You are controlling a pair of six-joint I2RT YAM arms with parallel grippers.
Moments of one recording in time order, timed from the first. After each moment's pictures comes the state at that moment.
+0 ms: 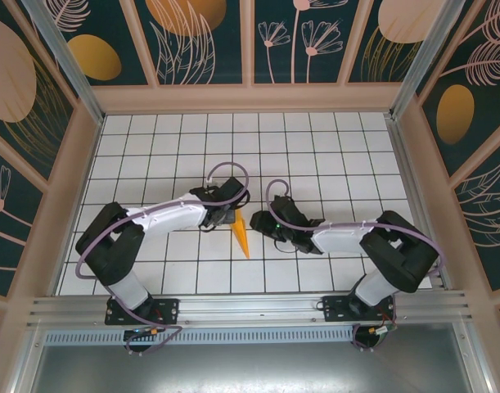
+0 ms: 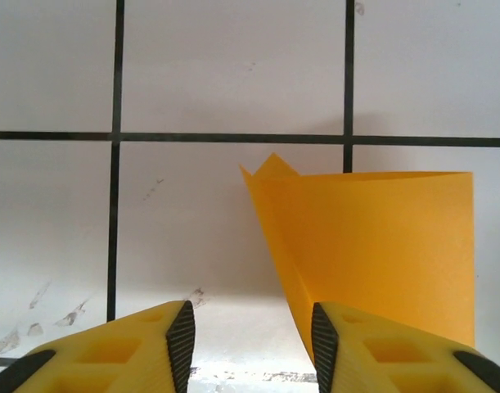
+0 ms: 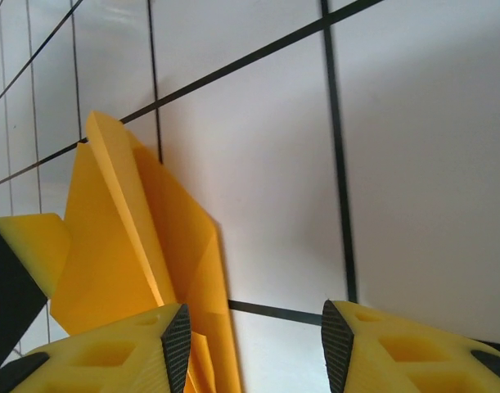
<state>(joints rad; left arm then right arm) -0.80 1.66 1.02 -0.60 -0.35 -0.79 0.85 1.55 0.57 0.24 -0.05 1.07</state>
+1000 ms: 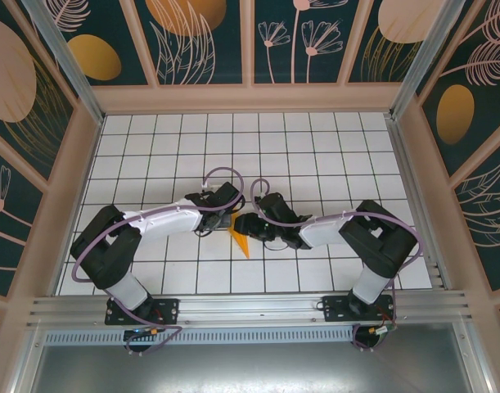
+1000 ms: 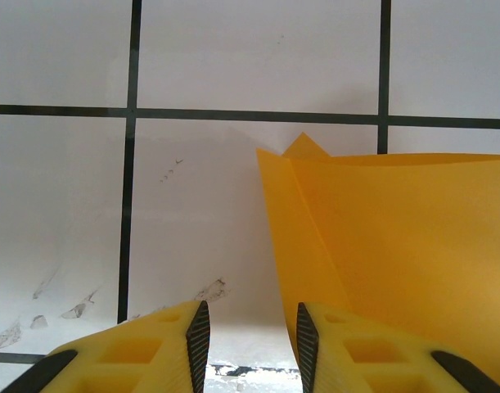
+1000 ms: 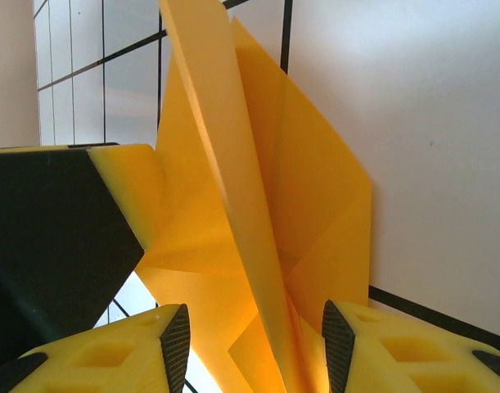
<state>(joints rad) -0.79 1.64 0.94 -0.53 -0.35 -0.80 0.87 1.69 0.65 0.36 -0.30 1.01</state>
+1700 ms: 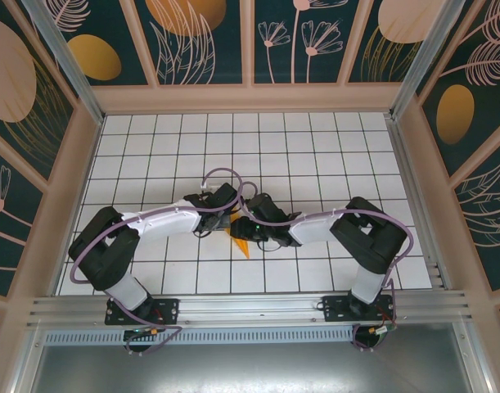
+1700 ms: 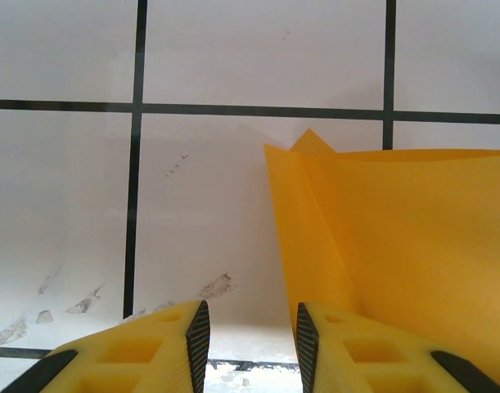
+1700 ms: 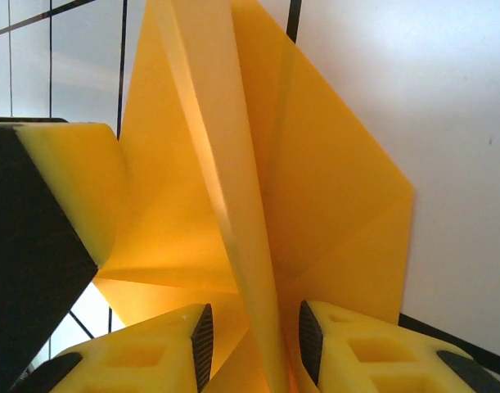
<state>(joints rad) -0.79 1.62 0.93 -0.53 -0.35 -0.80 0.92 1.76 0.76 0.21 -0.23 0.91</state>
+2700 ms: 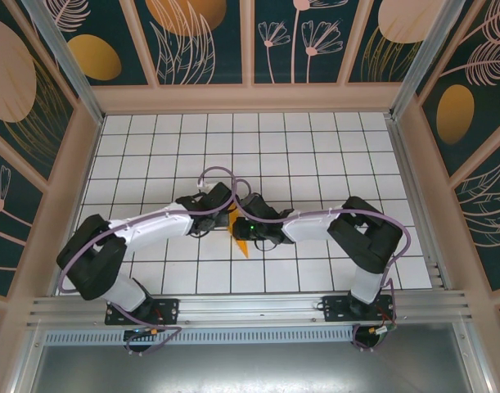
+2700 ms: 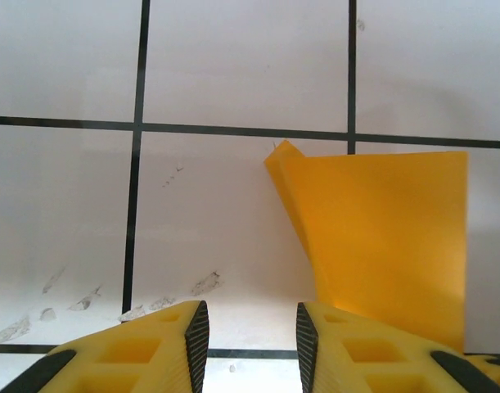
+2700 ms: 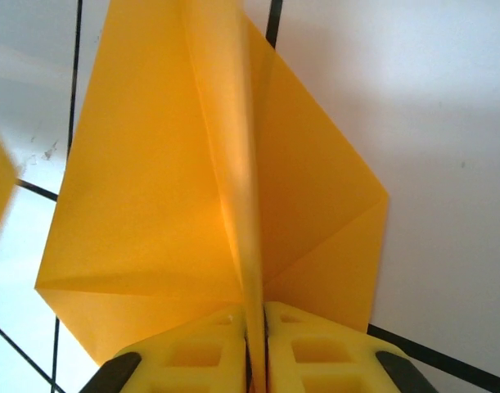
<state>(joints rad) -0.79 1.51 0.88 -0.49 -0.33 -0.80 0.96 1.78 0.86 0.04 -0.10 0.85</state>
